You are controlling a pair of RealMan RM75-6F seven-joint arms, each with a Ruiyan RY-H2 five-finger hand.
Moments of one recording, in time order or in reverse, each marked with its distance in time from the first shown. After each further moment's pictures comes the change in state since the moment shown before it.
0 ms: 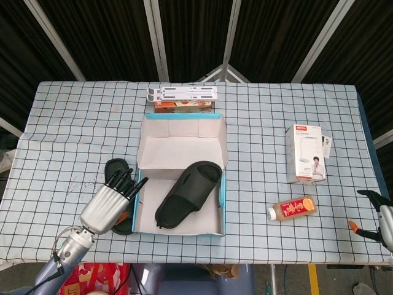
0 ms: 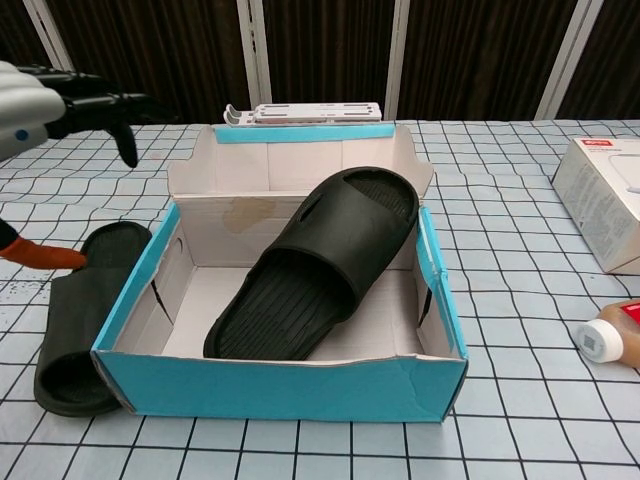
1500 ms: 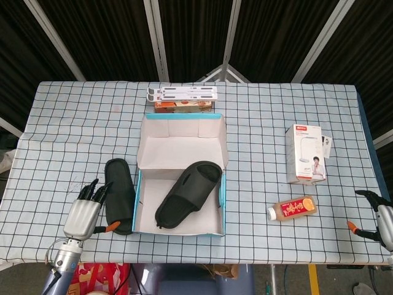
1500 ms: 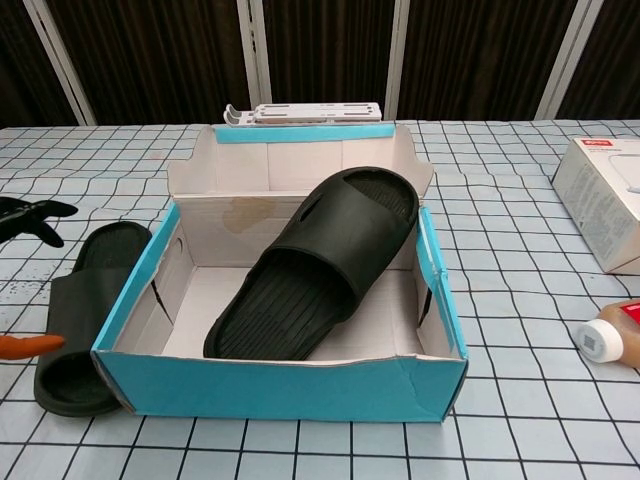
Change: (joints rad) left arm 0.267 -0.265 -0.057 0.335 -0.104 0.048 -0.240; right arm 0.007 0.003 -0.005 0.004 -0.006 -0.014 0.016
